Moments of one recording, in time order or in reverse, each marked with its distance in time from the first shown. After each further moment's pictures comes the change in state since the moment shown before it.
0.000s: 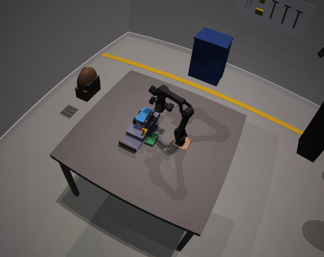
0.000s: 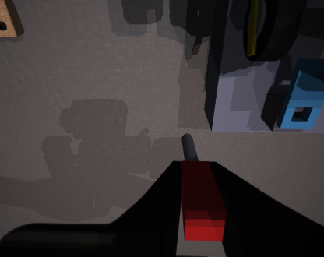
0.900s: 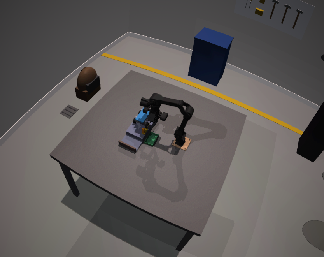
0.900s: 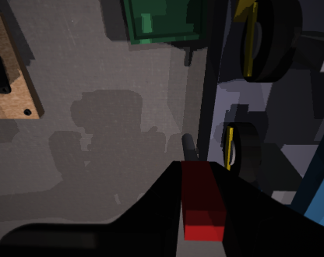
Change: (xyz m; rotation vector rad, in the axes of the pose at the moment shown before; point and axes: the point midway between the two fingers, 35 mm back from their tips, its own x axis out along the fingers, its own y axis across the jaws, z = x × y) arm -0.011 -0.002 0.097 0.000 -0.009 -0.001
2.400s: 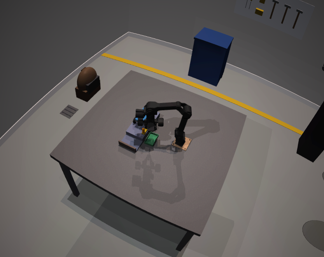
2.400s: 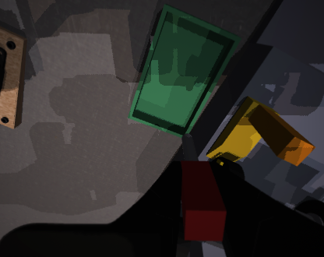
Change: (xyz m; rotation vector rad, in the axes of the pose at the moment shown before) arm -0.011 0.006 0.090 -0.444 -0.073 -0.046
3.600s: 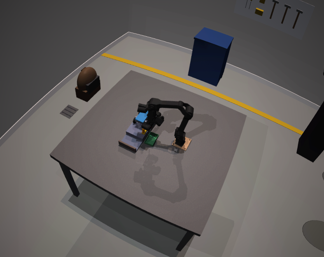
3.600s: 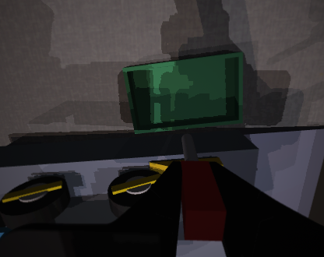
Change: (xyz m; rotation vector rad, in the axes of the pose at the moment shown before) arm 0.001 0.002 -0.006 -1.063 -0.126 -0.153
